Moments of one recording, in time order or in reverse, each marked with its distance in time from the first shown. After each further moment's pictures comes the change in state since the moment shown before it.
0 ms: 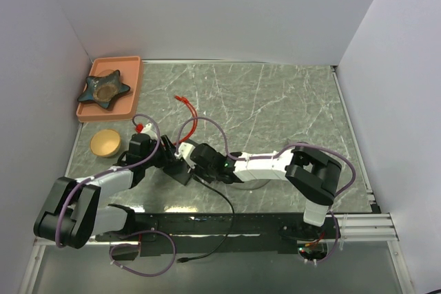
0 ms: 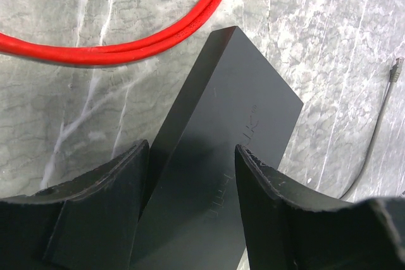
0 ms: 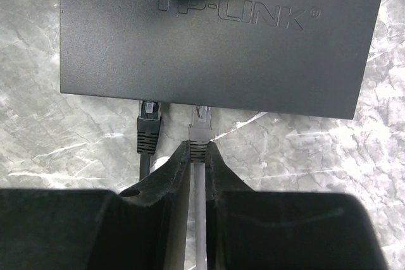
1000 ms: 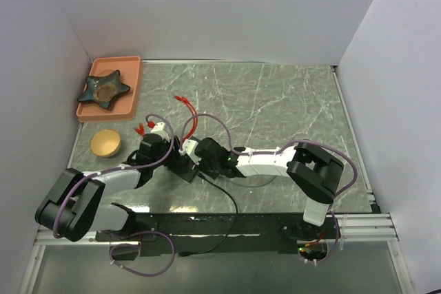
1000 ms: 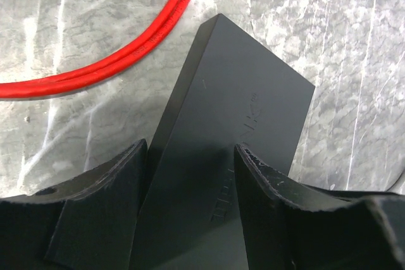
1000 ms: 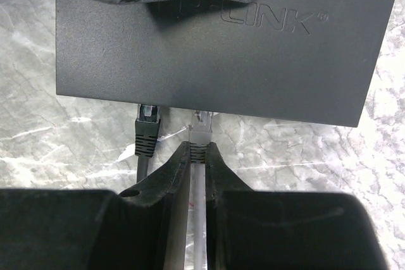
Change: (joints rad) left arm -0.153 0.061 0.026 0.073 -0.142 0.085; right arm -0.057 -0.005 -0.002 -0.031 -0.063 -0.057
